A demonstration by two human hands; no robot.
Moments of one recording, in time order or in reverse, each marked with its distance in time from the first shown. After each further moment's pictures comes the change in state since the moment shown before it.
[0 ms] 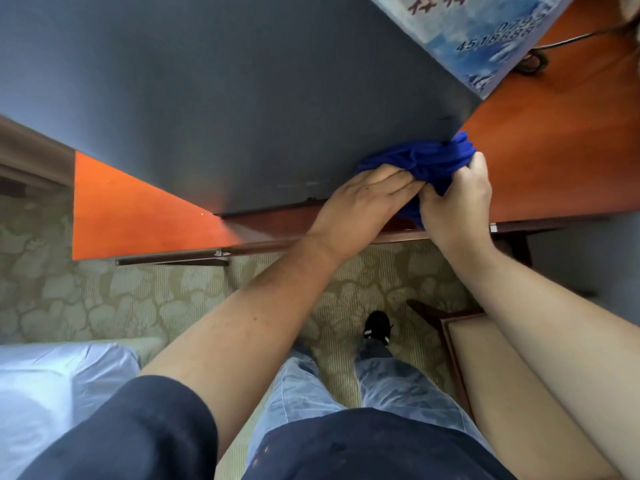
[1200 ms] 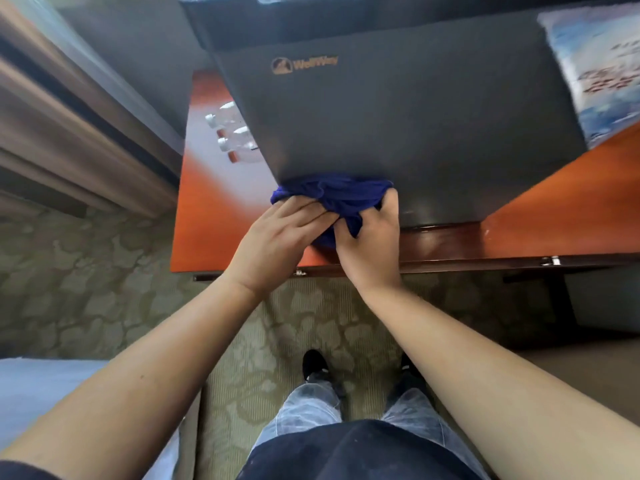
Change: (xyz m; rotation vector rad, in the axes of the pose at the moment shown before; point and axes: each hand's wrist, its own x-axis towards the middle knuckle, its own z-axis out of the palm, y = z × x) left_hand -0.182 -0.128 -0.161 0.234 0.092 -0.017; right_hand -0.099 -0.227 0.110 0.338 -0.053 -0.145
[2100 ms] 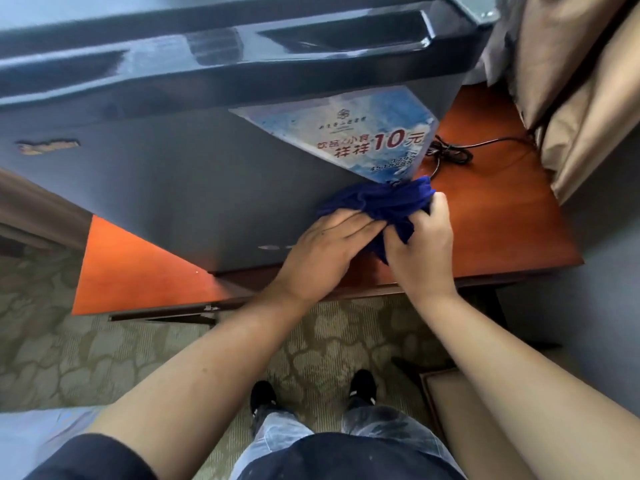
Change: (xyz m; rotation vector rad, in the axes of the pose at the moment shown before) left_hand 0.190 0.175 0.072 -0.175 0.083 0.003; right_hand 0.071 0.122 -0.237 -0.194 0.170 -0.136
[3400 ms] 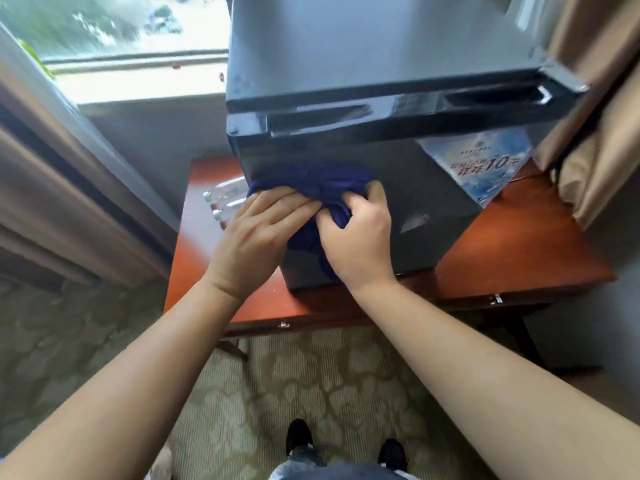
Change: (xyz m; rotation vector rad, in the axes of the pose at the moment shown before) left_hand -0.127 -0.125 -0.218 0.214 0.267 0.100; right_hand -0.031 -0.259 0.108 0.271 0.115 0.005
